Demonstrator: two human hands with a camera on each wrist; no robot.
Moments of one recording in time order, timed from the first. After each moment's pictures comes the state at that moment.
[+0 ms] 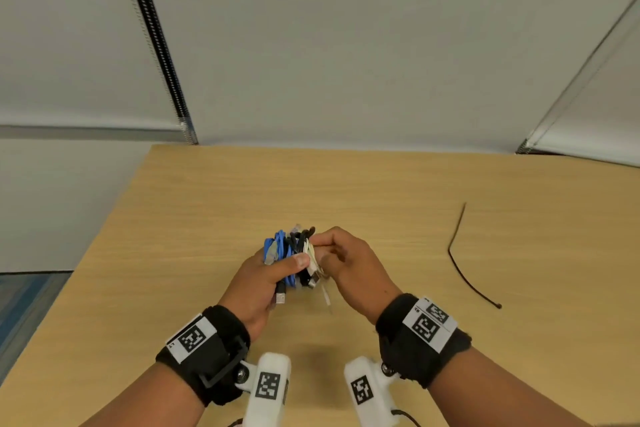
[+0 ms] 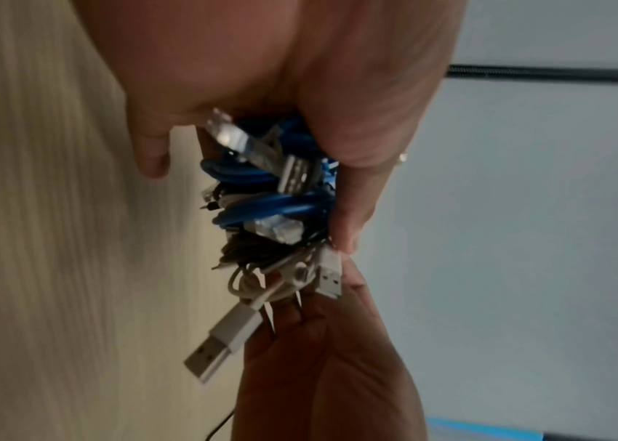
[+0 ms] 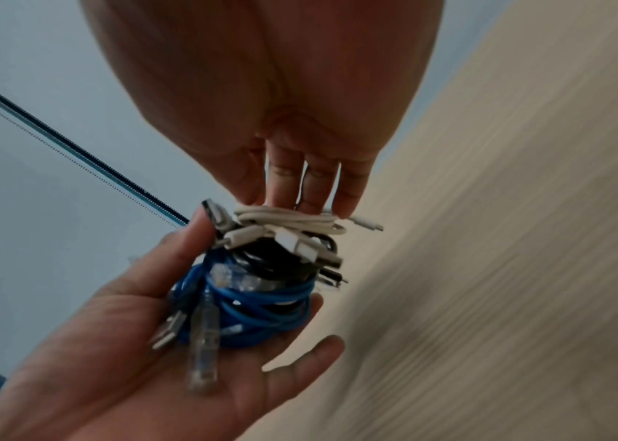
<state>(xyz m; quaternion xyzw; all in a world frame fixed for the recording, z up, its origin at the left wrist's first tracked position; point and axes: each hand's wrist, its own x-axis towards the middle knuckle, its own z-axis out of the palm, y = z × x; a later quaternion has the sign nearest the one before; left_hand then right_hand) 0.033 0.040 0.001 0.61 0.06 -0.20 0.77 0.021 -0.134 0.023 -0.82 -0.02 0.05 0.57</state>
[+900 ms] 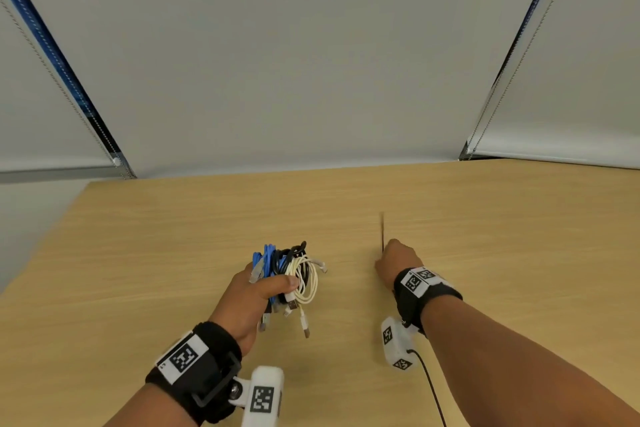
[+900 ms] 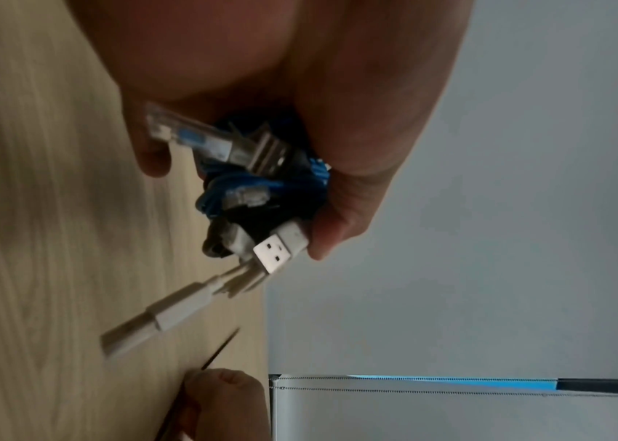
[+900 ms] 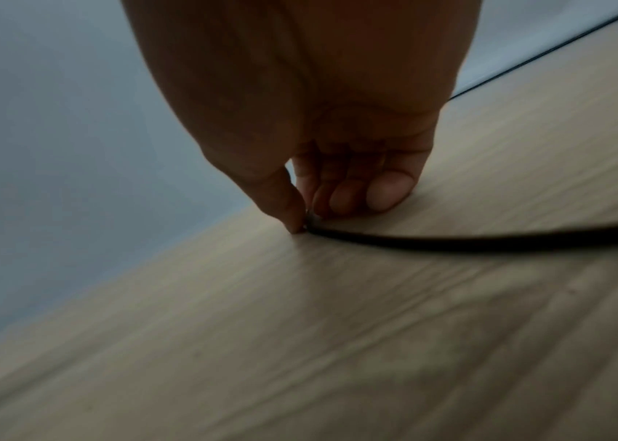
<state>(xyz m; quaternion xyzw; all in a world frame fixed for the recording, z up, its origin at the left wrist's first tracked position) 0.040 -0.095 0.003 0.68 0.04 -0.19 0.71 0.084 -0.373 -0.040 -0.93 0.27 0.14 0.21</state>
